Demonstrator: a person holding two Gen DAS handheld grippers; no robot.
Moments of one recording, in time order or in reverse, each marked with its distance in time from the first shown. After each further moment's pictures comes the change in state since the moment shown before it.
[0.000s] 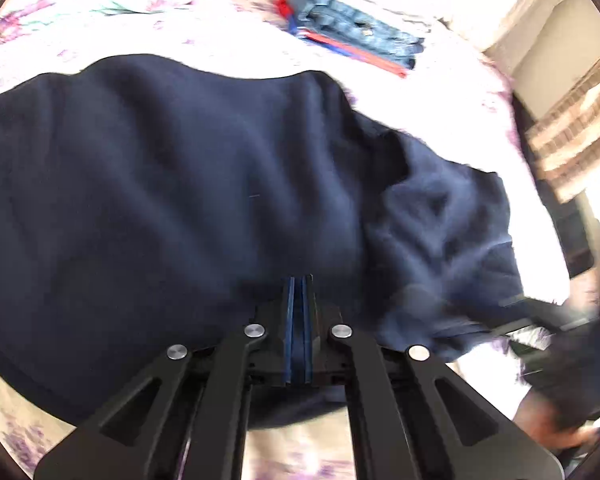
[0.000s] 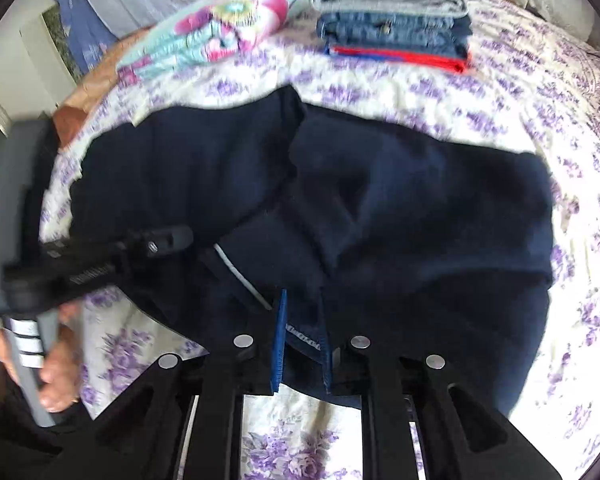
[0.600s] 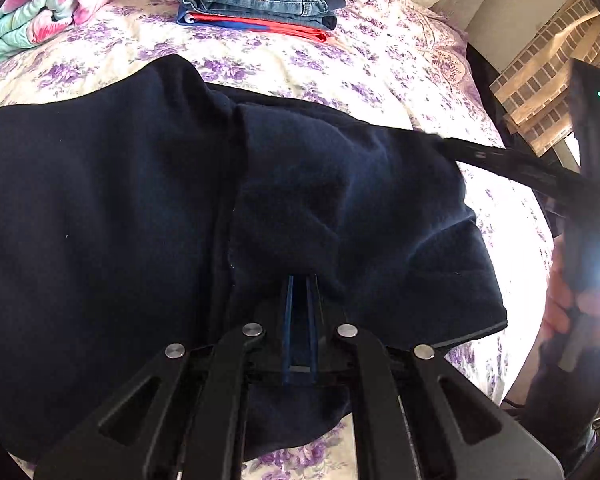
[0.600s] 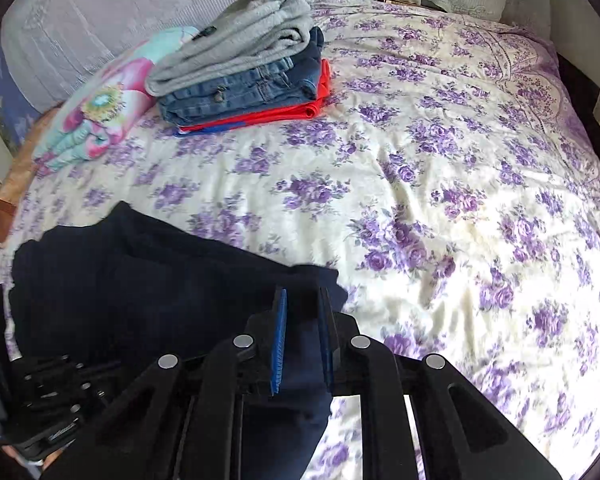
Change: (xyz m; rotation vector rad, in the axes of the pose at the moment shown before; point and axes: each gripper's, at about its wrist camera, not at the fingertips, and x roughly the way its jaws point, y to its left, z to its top) left arm 0.045 -0.076 0.002 0.161 0.063 -0.045; right arm -0.022 -0.141 0.076 0.185 -0.118 -0.264
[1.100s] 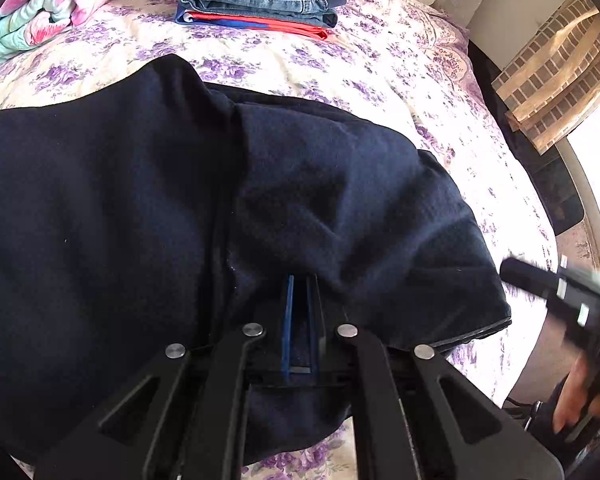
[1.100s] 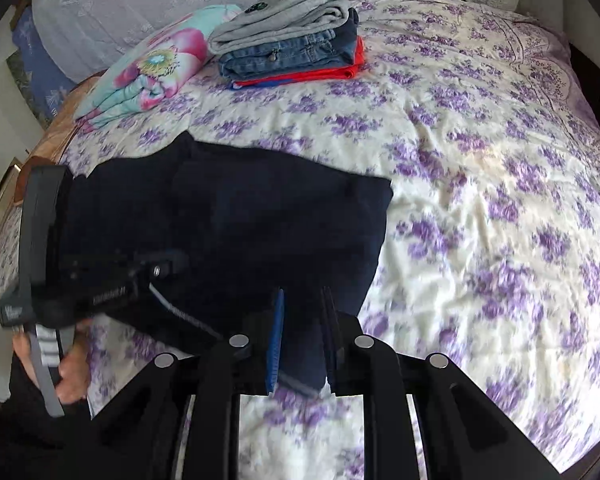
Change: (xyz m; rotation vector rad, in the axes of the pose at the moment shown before) left arm 0.003 -0.003 0.002 0.007 0.011 0.012; right arm -0.072 0.013 -0.108 -0.056 0.039 0.153
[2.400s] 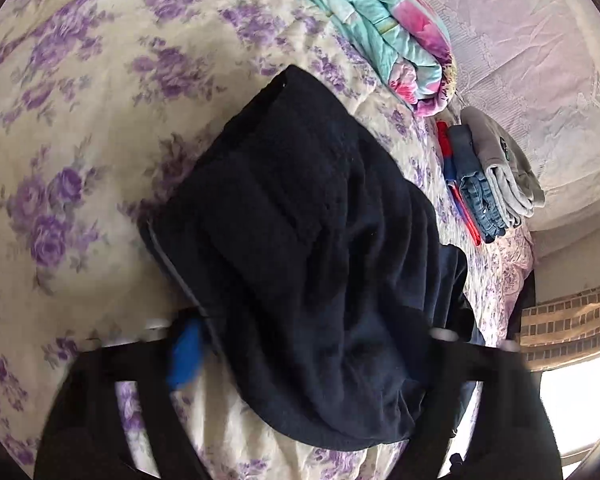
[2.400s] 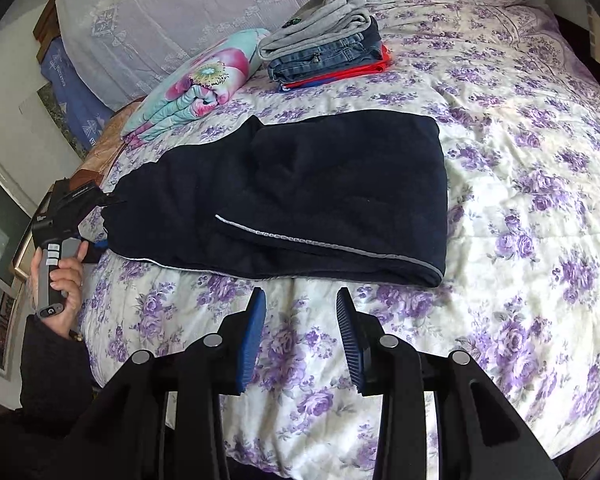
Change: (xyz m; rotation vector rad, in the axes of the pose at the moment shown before) left arm -0.139 0.253 -0.054 -0.702 -0.222 0.039; right arm -0.028 0.047 -0.067 0.079 -0.150 0.172
